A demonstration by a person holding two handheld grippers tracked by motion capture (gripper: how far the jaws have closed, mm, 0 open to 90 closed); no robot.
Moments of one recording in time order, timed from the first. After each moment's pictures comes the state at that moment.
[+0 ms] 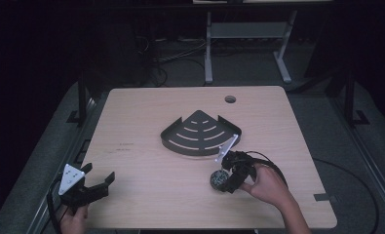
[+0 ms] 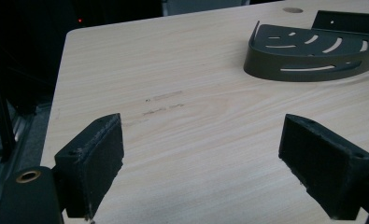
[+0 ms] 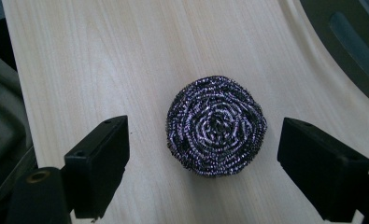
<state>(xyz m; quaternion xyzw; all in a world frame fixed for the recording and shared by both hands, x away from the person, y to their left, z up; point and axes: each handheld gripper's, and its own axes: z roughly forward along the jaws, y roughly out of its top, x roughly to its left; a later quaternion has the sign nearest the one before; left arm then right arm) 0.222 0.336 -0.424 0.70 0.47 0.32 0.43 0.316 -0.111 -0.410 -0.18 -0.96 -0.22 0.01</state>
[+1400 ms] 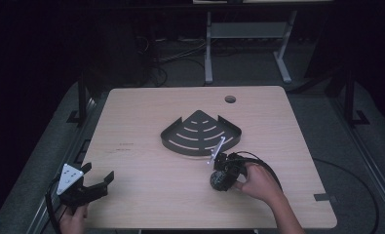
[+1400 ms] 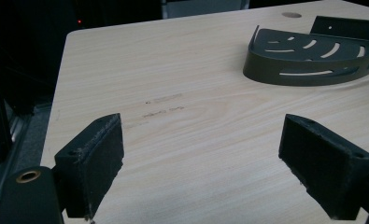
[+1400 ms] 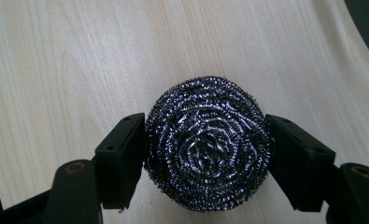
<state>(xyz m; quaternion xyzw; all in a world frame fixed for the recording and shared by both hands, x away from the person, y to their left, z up) 0.222 0.338 -0.422 0.70 0.47 0.32 0.43 0.329 -0.092 -0.434 -0.17 -0.97 -0.16 0.02</state>
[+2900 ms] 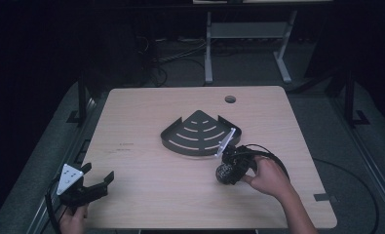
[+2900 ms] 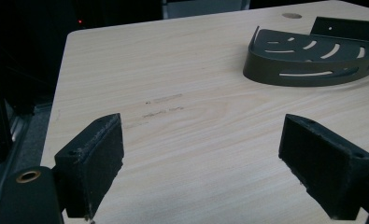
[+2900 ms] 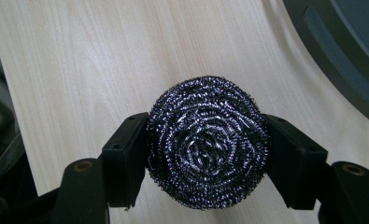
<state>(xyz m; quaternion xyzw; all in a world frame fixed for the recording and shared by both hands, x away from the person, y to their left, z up) 0.222 0.337 -0.422 0.69 0.48 0.31 0.44 0.329 -0.112 -0.396 -0.18 -0.97 -0.18 0.00</state>
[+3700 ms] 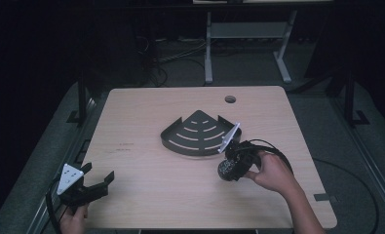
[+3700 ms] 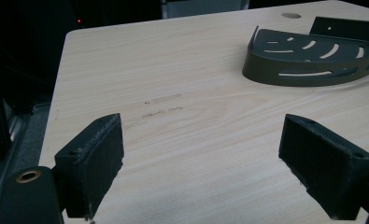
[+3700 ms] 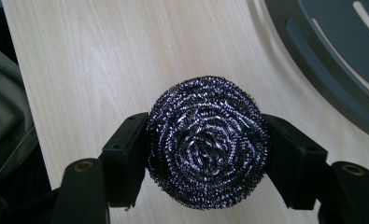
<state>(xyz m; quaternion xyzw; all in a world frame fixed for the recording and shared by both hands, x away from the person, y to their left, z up) 0.222 0.337 -0.422 0.69 0.48 0.32 0.44 0.331 -0.120 -0.378 -0.18 -0.97 -0.19 0.00</state>
